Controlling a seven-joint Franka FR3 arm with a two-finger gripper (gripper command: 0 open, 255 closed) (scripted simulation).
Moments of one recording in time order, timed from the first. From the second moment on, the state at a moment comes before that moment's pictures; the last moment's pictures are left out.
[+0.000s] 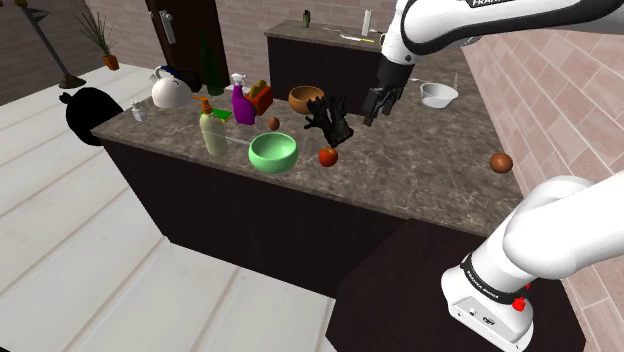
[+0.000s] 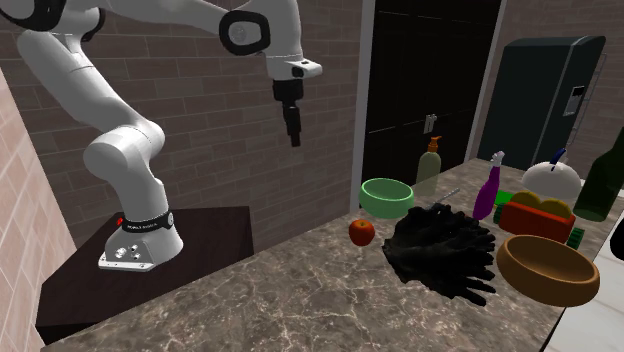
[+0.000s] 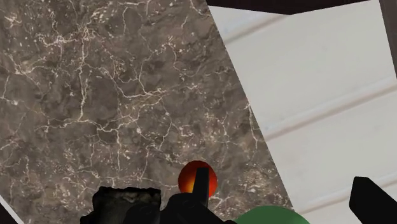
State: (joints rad) arm -0.02 -0.47 -0.02 -2.39 0.06 1.99 -0.16
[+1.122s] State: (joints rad) arm -0.03 0.16 -0.05 -2.15 0.10 2.38 -0.27
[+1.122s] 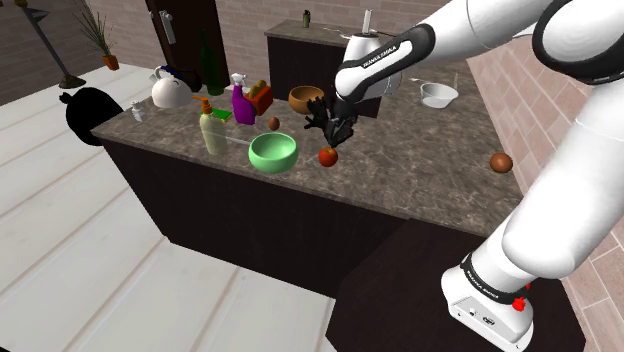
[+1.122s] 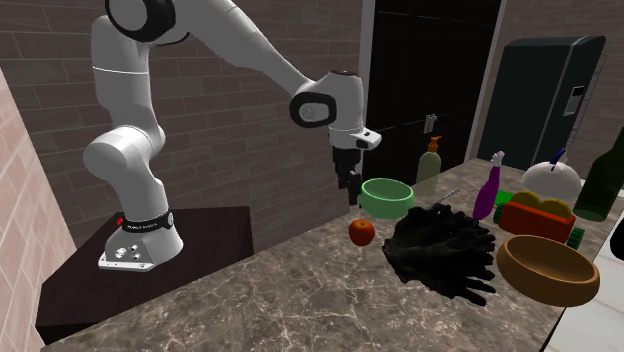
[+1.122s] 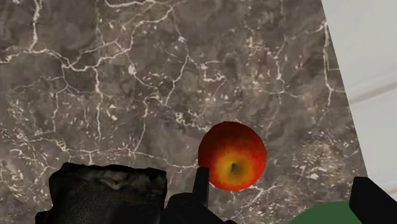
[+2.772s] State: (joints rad) arm -0.05 0.53 -0.04 -1.90 0.13 2.51 -0.31
